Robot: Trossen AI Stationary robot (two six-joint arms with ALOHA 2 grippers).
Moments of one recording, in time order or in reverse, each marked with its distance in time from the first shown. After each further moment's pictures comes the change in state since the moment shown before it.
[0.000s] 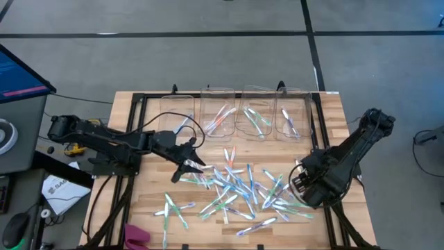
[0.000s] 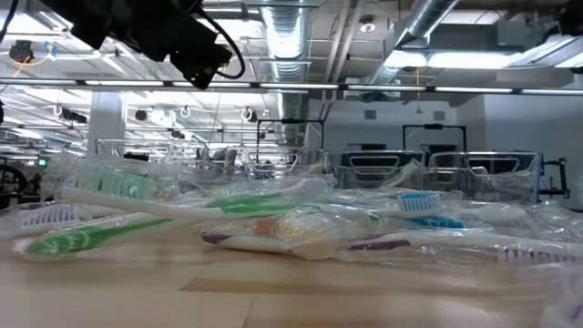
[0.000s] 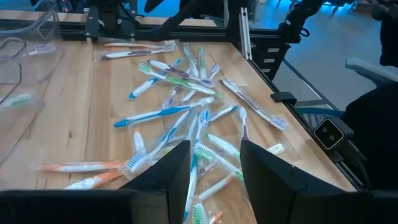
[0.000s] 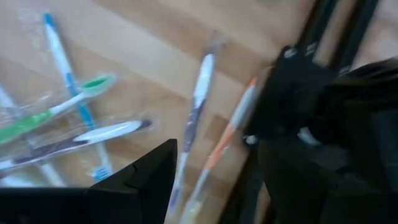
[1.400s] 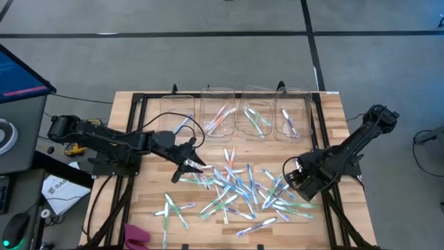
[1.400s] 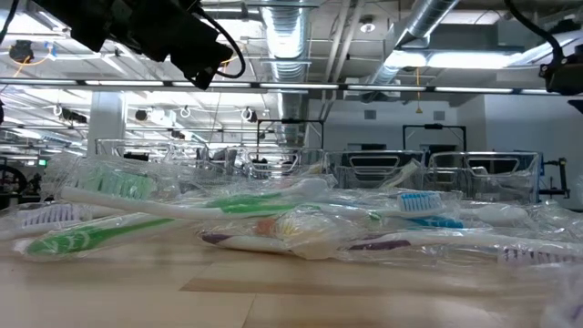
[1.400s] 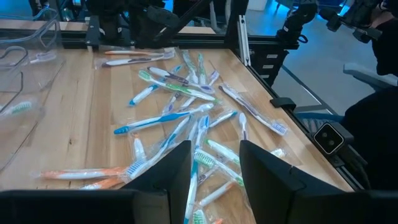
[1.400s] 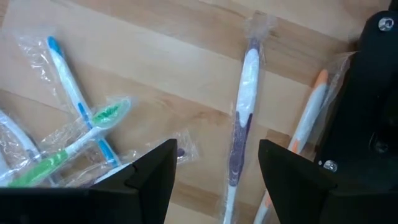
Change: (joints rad) left arm 0.000 0.000 -0.020 0.051 0.002 0.000; right arm -0.097 -0.107 -0.279 0.355 0.054 0.033
